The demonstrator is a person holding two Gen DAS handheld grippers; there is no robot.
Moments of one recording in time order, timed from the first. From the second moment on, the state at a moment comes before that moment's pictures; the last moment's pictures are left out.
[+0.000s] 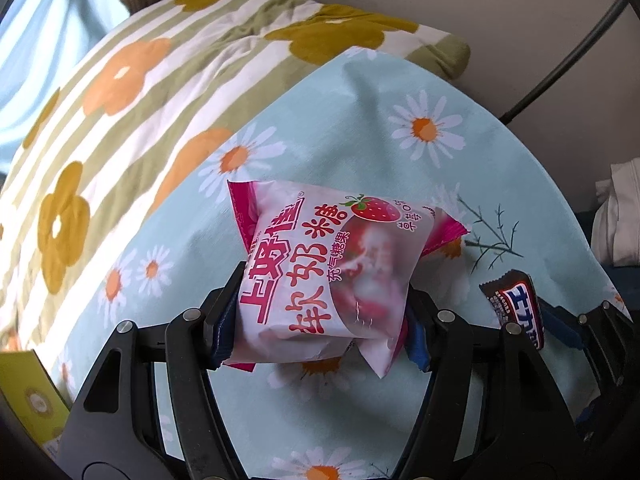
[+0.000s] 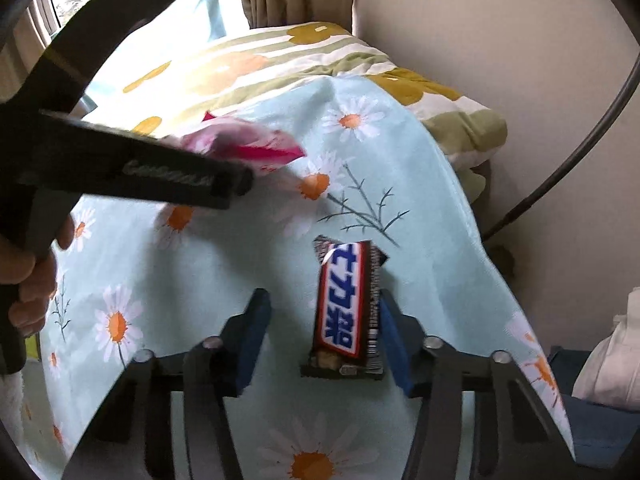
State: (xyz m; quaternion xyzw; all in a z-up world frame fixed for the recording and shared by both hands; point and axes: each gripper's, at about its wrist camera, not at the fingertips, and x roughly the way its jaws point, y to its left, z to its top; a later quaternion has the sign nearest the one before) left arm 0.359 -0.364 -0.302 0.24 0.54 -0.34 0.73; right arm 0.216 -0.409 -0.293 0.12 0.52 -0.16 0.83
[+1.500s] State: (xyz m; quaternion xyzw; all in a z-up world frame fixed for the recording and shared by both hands) left arm 0.332 -0.019 -0.058 -0.01 0.43 -0.07 0.90; right arm 0.280 -0.232 -0.079 0.00 0.38 0.14 0.92
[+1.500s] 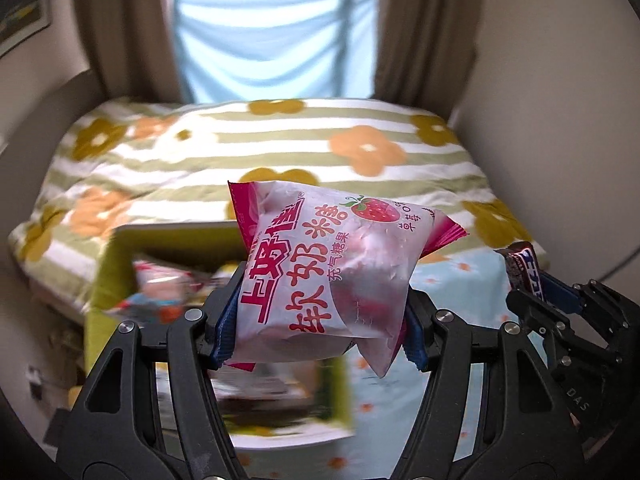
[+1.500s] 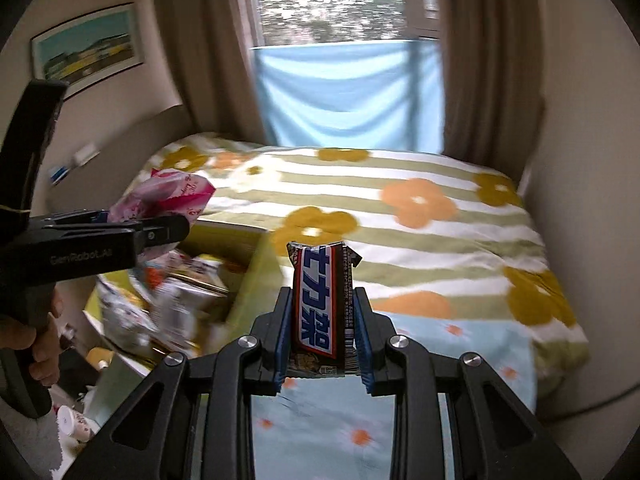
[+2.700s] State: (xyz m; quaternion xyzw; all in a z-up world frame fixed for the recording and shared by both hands) left arm 0.344 0.134 -0.129 0.02 0.48 -0.04 0.88; right arm 0.355 -0.089 -0.140 0.03 0.48 0.16 0.86
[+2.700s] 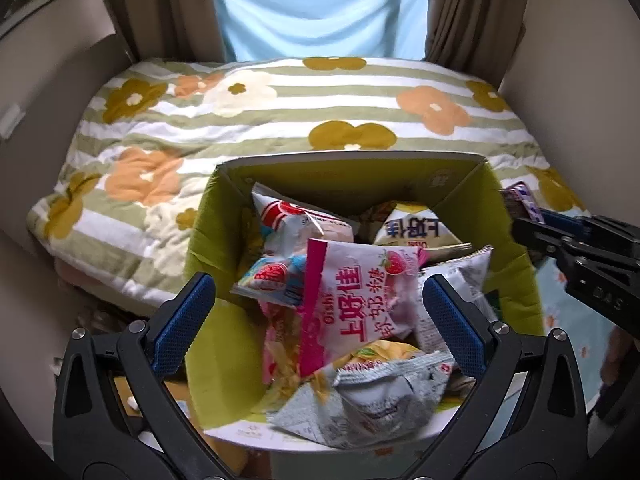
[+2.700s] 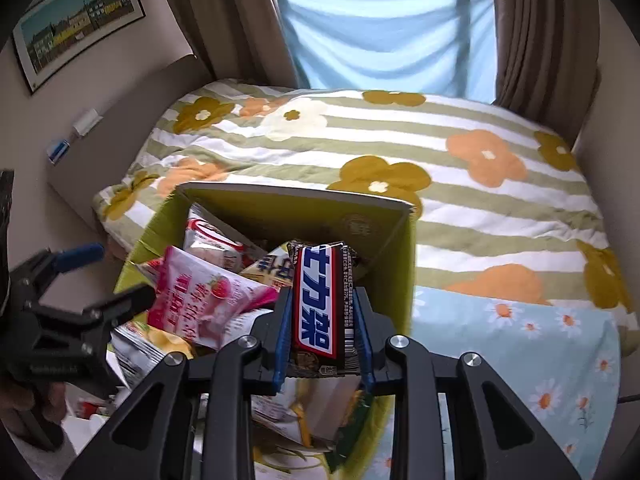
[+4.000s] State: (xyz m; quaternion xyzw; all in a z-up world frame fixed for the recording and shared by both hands) left arm 0.164 0.095 -0.006 -0.03 0.31 -0.05 0.95; right arm 0.168 -0.149 -0.002 0.00 0.33 0.05 0.94
